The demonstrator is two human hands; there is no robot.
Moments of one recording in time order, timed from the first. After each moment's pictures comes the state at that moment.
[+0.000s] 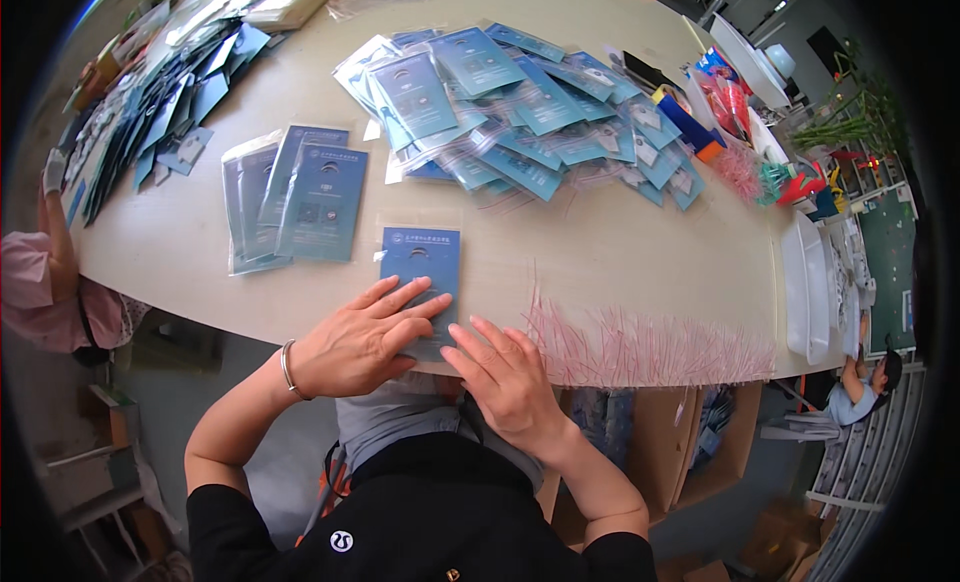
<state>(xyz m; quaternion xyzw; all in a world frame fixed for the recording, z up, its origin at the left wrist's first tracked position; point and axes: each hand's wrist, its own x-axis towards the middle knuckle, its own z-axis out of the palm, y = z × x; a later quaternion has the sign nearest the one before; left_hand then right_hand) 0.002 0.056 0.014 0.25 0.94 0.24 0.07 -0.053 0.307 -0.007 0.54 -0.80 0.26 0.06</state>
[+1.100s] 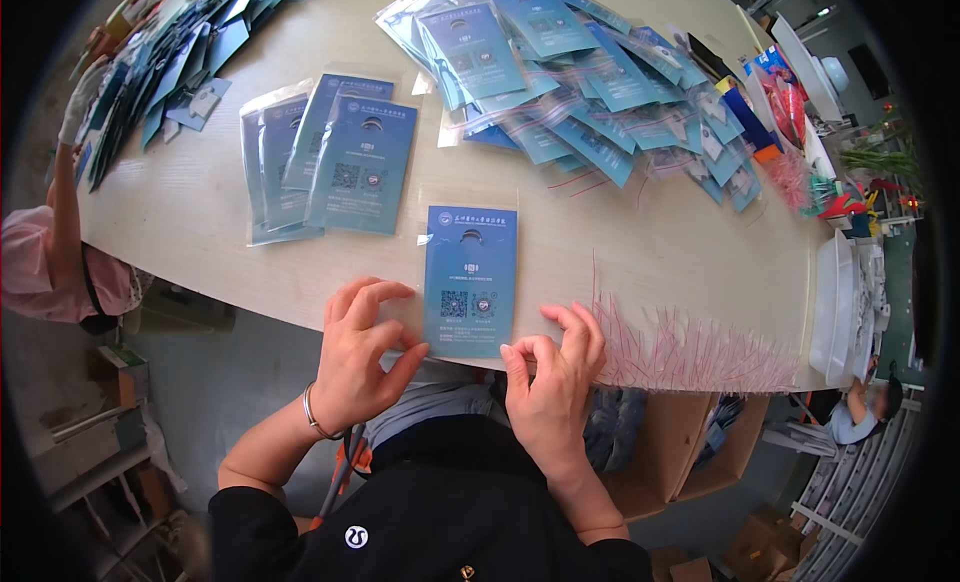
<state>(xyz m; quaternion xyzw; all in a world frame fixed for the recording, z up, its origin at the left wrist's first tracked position) 0.053 0.066 -0.005 -0.04 0.93 0.35 -0.13 -0.027 0.271 0.002 0.27 -0.92 0.29 -0.01</state>
